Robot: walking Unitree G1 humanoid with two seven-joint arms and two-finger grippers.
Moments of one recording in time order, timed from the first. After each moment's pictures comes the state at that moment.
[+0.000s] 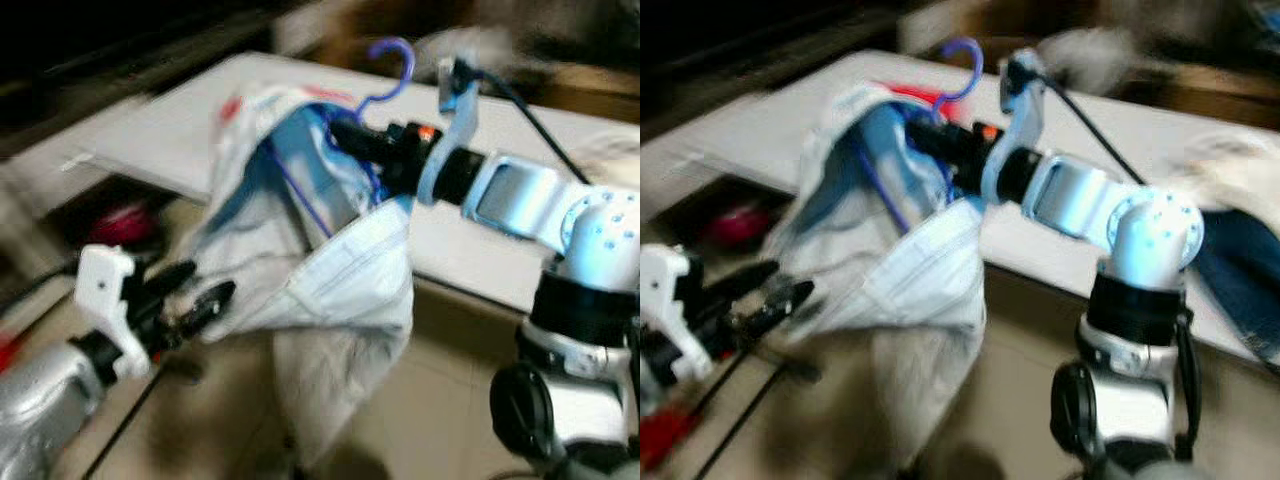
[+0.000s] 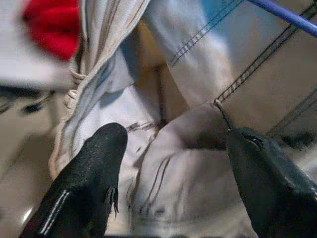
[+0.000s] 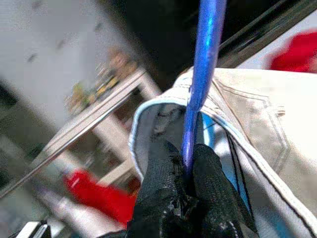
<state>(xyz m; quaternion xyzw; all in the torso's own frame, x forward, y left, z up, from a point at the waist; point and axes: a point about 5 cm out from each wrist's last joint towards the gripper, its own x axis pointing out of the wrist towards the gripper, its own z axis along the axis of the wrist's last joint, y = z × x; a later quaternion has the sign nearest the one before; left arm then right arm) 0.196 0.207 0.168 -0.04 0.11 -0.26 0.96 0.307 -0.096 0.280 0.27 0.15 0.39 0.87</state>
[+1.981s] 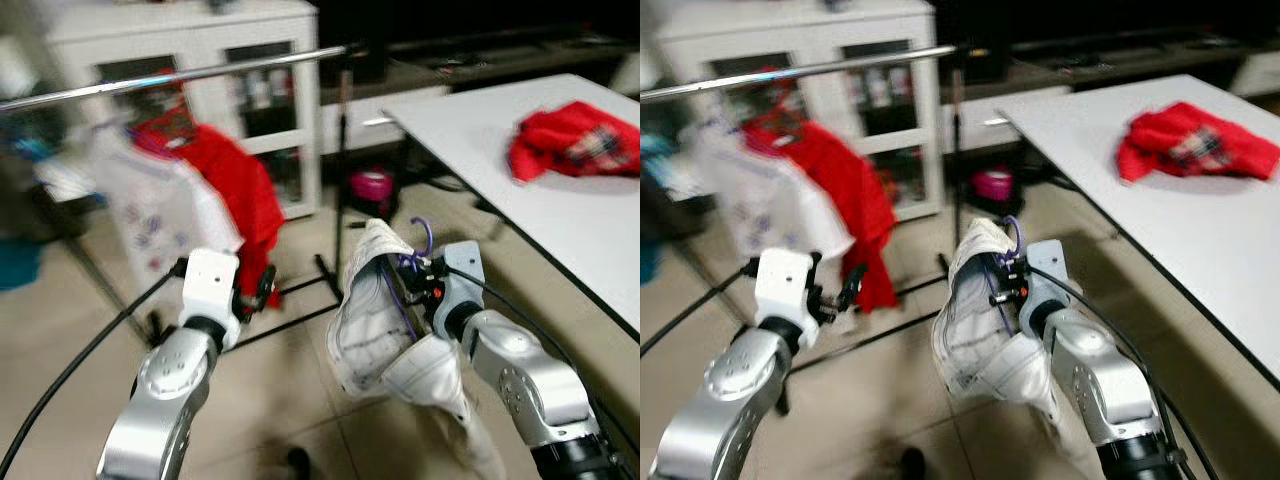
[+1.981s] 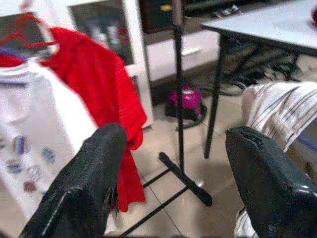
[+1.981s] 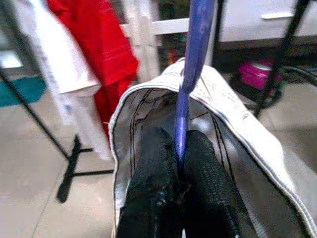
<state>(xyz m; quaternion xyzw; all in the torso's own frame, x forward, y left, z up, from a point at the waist) 0.244 0.144 0.123 0.05 0.07 -0.11 0.99 0.276 -0.146 0.095 0.03 0.18 0.17 0.97</state>
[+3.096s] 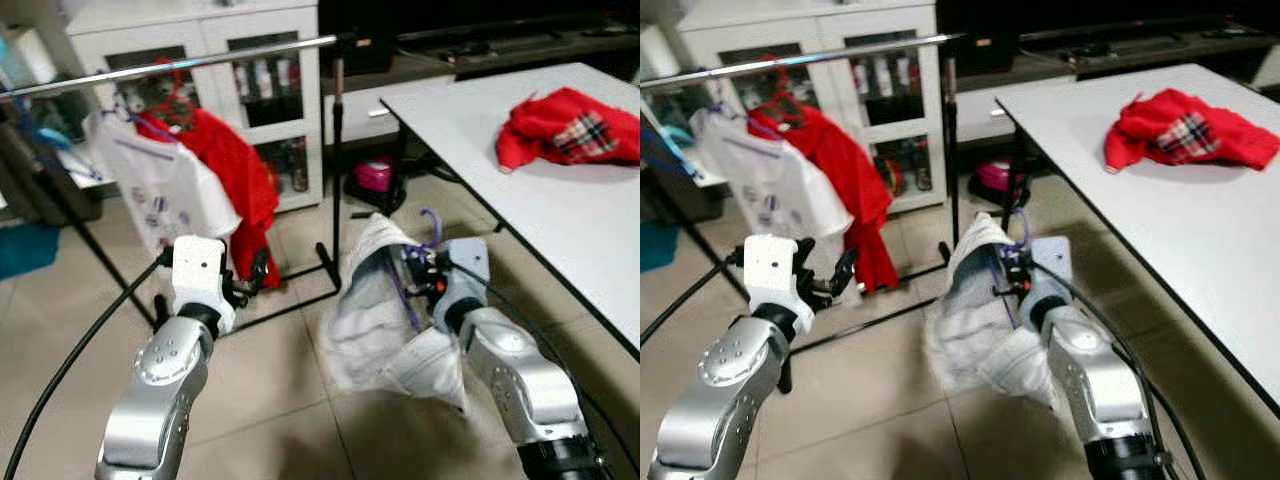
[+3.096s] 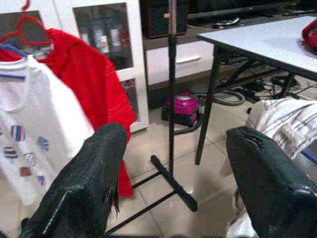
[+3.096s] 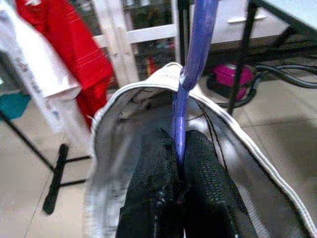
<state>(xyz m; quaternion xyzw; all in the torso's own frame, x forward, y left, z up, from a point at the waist) 0.255 0.152 0.131 0.01 0.05 -0.10 0.99 0.282 -0.153 0.099 0.03 0.15 0.12 0.98</state>
